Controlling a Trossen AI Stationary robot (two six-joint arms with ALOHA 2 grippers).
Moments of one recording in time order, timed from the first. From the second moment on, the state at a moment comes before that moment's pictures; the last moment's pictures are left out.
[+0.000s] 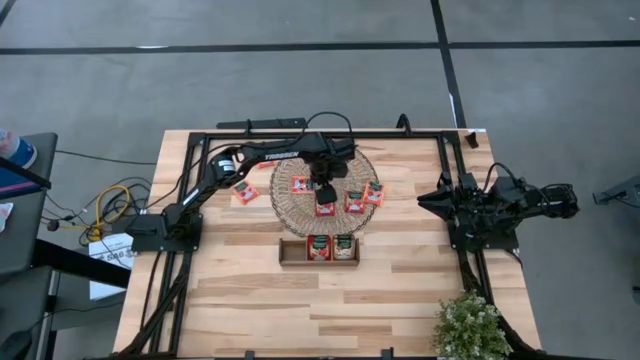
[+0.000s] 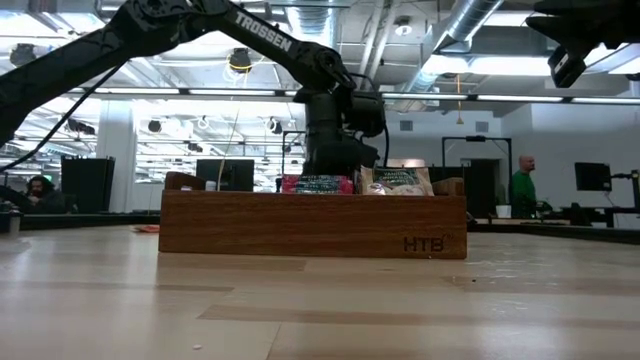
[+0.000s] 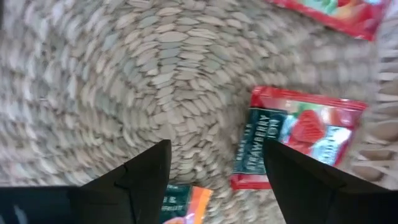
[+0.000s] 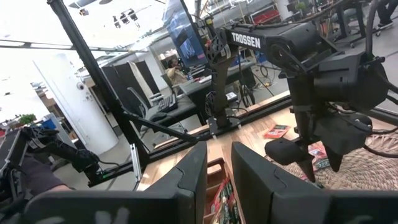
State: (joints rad) left arm 0.36 2.39 2.07 -1.15 0.13 0.14; right arm 0.19 0.05 0.33 -0.22 0.19 0.36
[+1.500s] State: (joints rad) left arm 0.31 2.41 2.07 -1.16 0.00 0.19; right arm 0.19 0.05 0.33 -0.22 0.18 0.36
